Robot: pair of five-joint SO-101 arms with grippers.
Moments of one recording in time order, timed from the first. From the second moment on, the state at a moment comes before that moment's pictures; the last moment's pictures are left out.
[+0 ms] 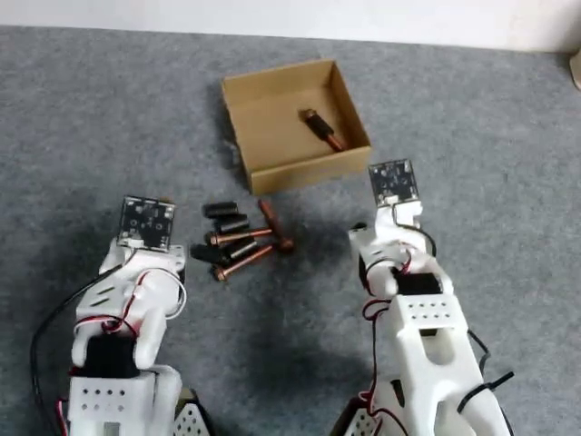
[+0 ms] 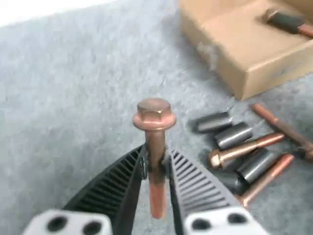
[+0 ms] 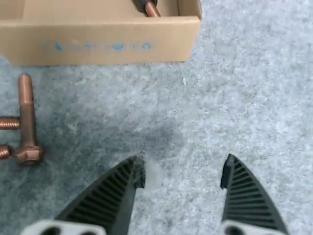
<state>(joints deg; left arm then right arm) -5.8 -87.0 79.4 50.2 -3.6 -9.3 -41.4 68.4 24.2 10.3</state>
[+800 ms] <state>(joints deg) -27.4 -87.0 88.4 35.2 0.8 -43.6 -30.1 48.3 39.2 25.3</state>
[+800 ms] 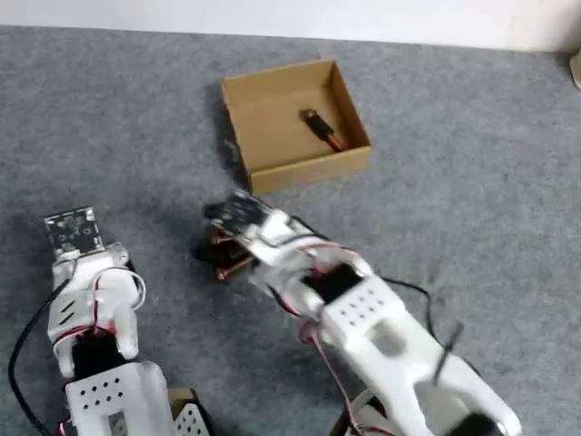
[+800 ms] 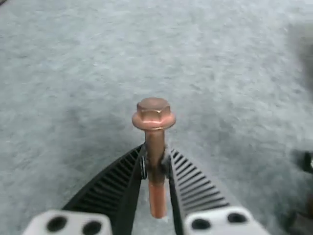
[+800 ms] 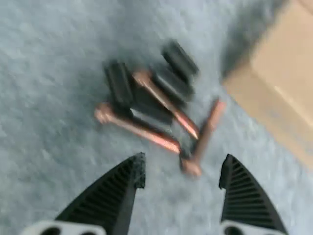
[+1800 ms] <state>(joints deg) -34.6 -87.0 84.7 37.7 0.8 -54.9 13.5 10.6 44.1 17.1</state>
